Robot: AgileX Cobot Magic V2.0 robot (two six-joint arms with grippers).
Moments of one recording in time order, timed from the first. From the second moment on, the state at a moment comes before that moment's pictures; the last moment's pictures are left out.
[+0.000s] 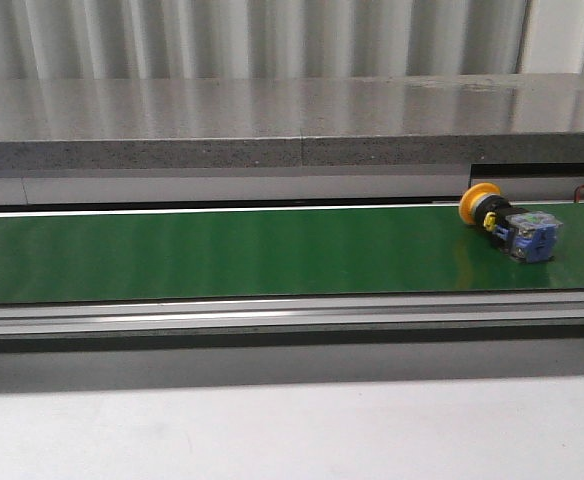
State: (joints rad) left arm -0.03 0.00 0.00 0.08 0.16 -0.03; right arm 0.08 0.20 -0.49 0.18 0.64 -0.22
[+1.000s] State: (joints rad) left arm -0.03 0.33 -0.34 0.08 0.41 -0.03; right arm 0.08 0.20 -0.49 0.18 0.64 -0.22
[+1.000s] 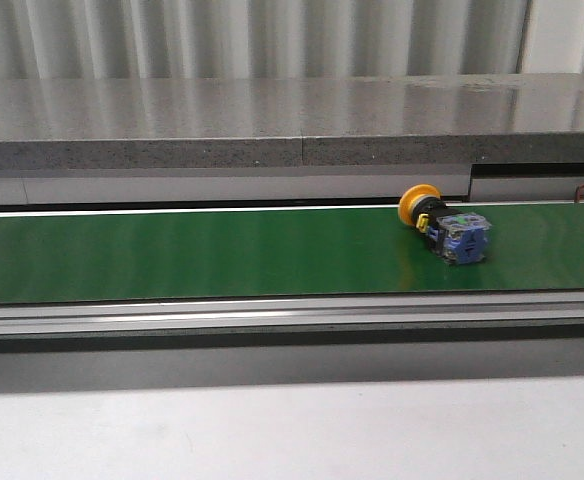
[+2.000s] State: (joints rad) left arm -0.03 0.70 -0.62 0.00 0.58 -0.03; right arm 0.08 0.20 -0.49 0.18 0.64 -0.22
